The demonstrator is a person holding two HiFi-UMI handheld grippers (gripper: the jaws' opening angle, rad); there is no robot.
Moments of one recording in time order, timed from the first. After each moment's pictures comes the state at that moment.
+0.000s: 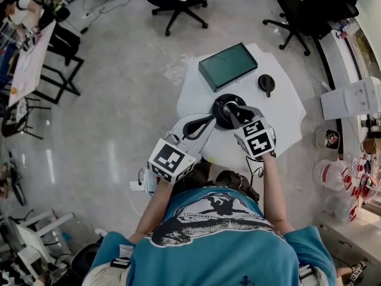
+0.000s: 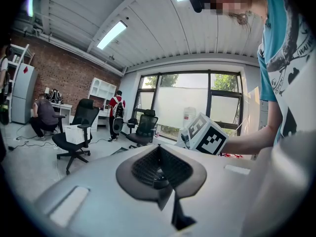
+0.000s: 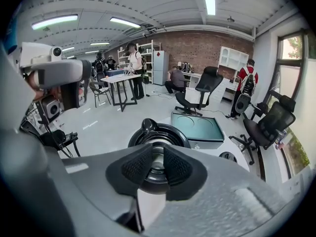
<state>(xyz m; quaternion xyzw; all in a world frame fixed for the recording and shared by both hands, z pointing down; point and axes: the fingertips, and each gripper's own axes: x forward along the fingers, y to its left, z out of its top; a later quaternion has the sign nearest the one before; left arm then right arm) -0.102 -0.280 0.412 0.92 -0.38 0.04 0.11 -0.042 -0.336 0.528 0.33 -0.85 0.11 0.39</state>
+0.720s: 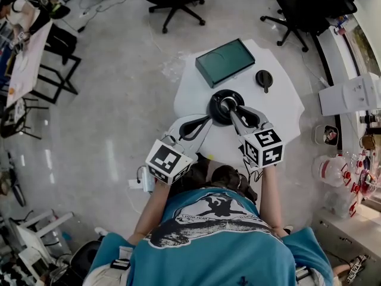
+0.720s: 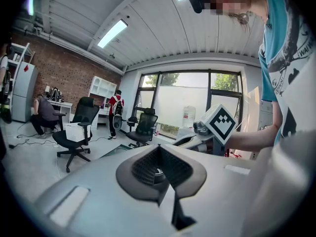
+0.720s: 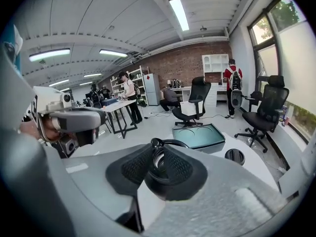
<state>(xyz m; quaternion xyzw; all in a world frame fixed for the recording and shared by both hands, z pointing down) -0.102 -0.269 0.419 0.92 -0.38 0.04 0.11 -0.036 -0.318 0.480 0.37 -0.88 0.17 0.23</state>
